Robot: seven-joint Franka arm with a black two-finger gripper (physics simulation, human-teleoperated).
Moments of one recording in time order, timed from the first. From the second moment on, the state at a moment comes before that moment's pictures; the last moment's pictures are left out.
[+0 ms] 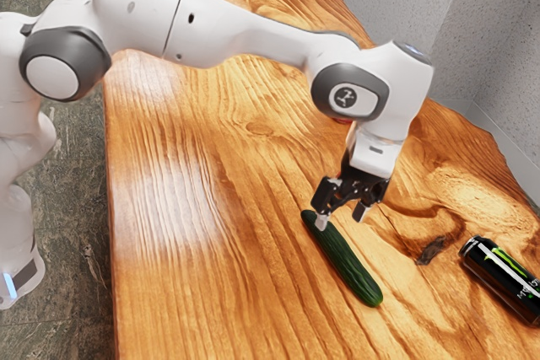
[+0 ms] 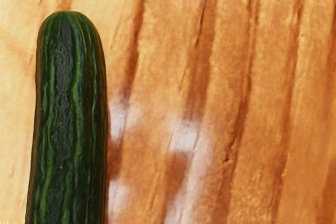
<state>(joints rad) -0.66 0.27 0.37 -1.47 -0.23 1.67 1.04</state>
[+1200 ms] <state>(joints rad) -0.62 0.35 0.43 -1.46 -0.18 1.68 0.97</state>
